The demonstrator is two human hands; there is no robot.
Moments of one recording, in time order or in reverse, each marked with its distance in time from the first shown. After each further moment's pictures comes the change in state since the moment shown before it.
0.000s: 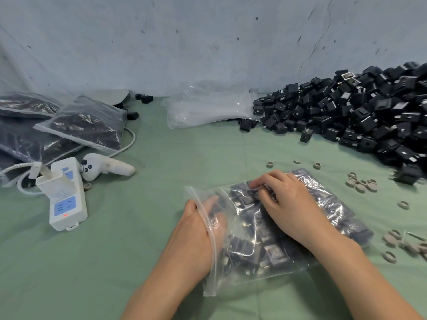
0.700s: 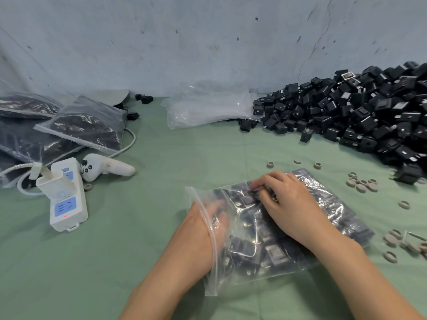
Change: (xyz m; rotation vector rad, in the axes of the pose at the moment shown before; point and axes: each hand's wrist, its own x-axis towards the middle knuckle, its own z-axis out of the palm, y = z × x) left_hand 0.004 0.000 0.000 -0.020 -0.106 -0.007; right_hand 0.000 0.001 0.001 -0.004 0.012 -0.001
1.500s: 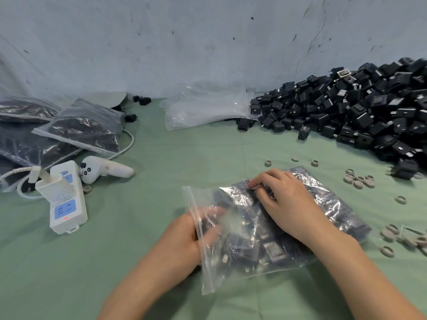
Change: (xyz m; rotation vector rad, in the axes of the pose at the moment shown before) left_hand -0.016 0.003 -0.025 -0.159 -0.064 0.107; right_hand 0.000 0.000 -0.001 -0.011 -0.006 0.001
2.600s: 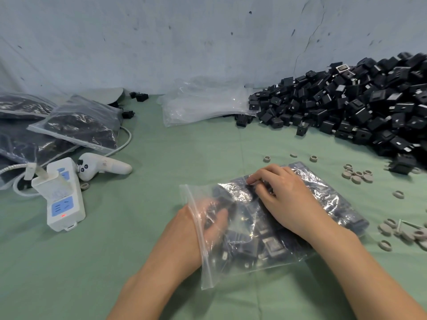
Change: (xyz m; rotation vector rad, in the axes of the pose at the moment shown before) left_hand 0.011 -0.007 0.012 0.296 0.128 0.015; right_hand 0.001 0.000 0.000 0.014 0.012 -0.008
